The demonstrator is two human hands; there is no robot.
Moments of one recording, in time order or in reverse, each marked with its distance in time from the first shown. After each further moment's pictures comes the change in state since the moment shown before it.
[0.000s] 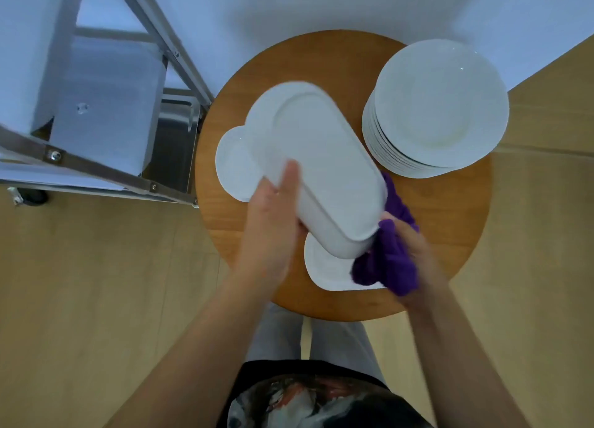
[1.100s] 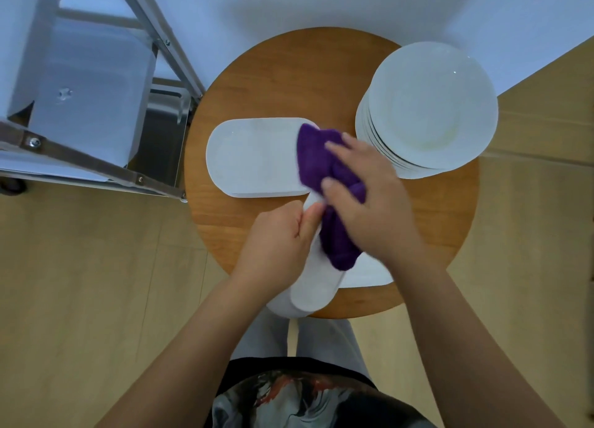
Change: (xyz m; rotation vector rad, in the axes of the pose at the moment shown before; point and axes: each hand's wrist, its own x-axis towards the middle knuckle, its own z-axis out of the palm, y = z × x) left_hand -0.008 -0.017 -0.009 0.920 -0.136 0.377; right_hand 0.009 -0.026 0.061 -1.336 0.014 -0.553
